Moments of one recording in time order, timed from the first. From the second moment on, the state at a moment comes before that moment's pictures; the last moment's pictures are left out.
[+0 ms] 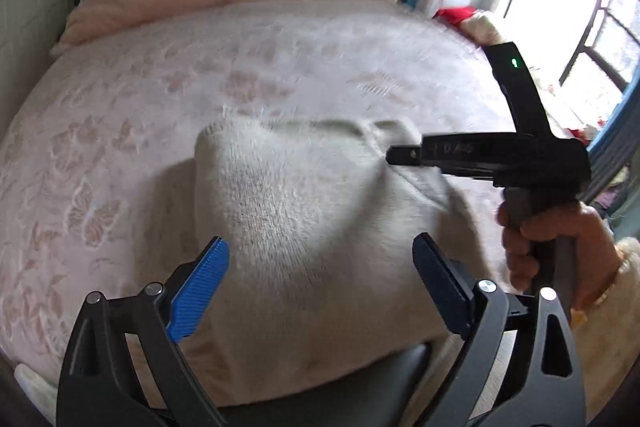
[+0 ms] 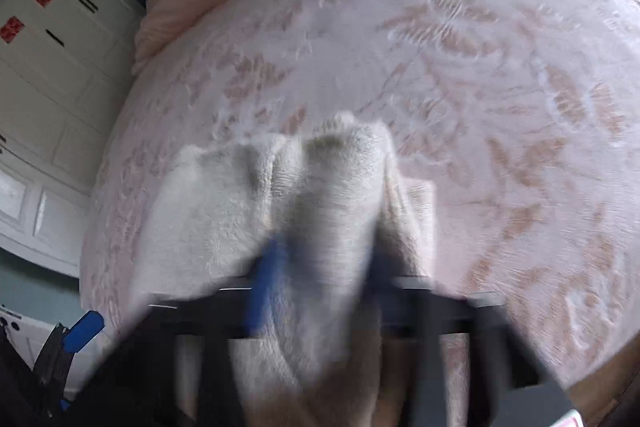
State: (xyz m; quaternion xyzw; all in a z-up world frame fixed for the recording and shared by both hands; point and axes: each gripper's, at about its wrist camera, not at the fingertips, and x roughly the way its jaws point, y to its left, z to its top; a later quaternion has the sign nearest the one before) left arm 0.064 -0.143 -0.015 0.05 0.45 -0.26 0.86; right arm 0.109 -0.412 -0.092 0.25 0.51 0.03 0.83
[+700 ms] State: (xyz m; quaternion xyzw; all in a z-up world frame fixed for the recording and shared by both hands) left arm 0.070 -0.057 0.002 0.01 0.48 -0.19 0.86; right arm 0.033 -0.340 0.004 0.19 0.43 0.11 0.88
